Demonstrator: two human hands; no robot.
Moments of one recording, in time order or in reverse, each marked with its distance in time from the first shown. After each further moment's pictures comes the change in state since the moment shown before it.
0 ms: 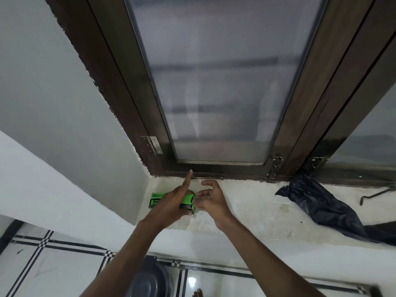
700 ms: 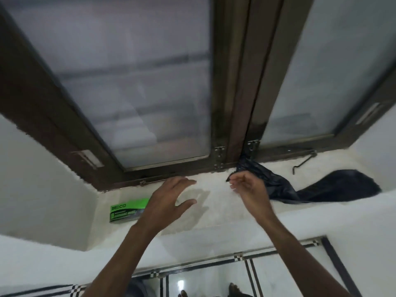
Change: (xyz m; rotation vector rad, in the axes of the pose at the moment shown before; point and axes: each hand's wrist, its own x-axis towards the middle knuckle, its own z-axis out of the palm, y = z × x) left_hand 0.033 0.094 0.027 0.102 0.245 0.462; right_hand -0.076 -0.019 -0.190 -0.147 0.425 -0.353
